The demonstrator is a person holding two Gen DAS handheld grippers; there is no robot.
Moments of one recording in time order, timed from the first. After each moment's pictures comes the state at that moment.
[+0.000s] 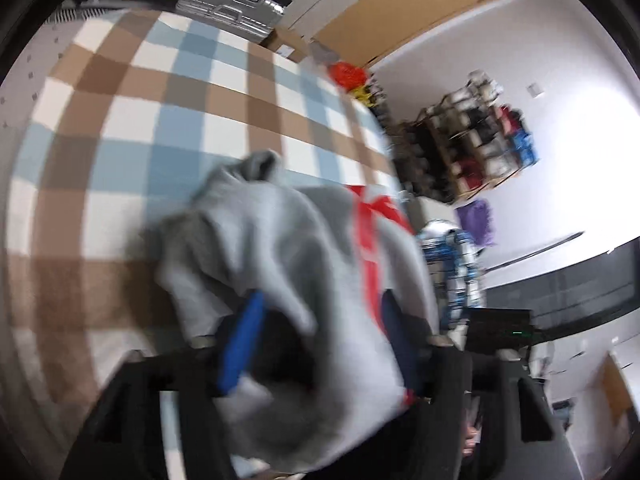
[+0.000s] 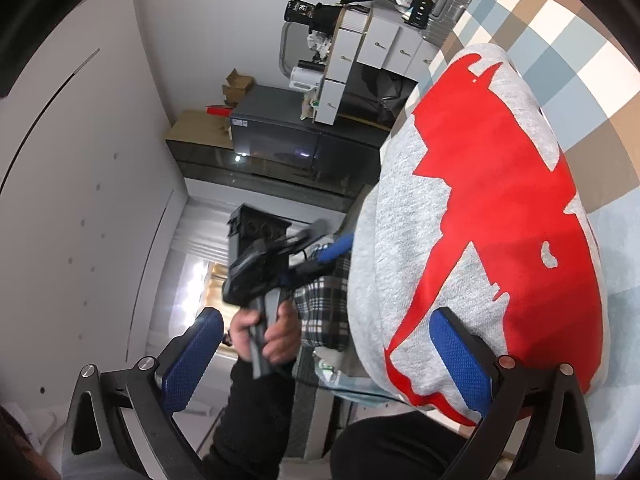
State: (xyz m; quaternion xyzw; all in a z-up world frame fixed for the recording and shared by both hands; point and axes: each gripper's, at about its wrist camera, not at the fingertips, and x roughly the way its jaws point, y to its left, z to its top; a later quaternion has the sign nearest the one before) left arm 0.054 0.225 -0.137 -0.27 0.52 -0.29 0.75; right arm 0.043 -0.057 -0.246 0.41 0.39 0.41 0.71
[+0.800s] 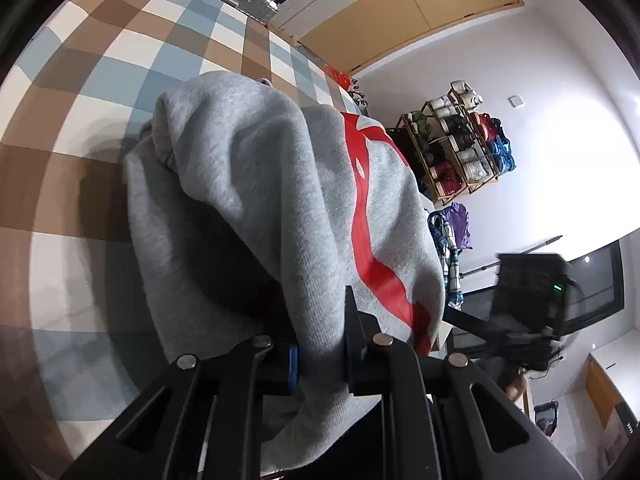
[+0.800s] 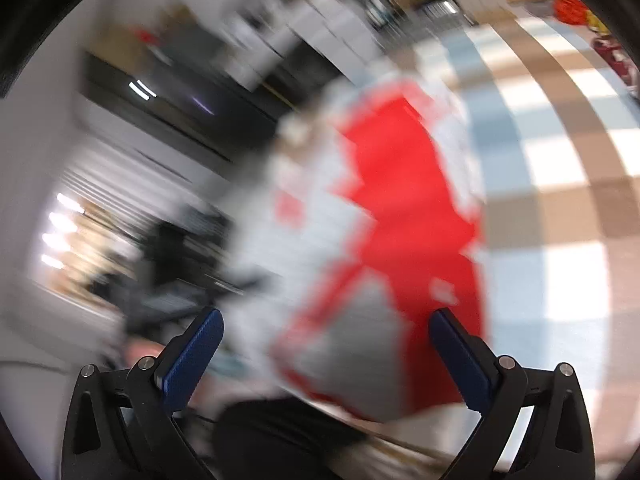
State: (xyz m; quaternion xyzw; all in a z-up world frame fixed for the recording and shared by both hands) left arm 0.026 0.216 -0.191 -0.30 0.50 -0.31 0.75; right arm 0.055 -0.010 -0.218 0.12 0.51 0.23 0.82
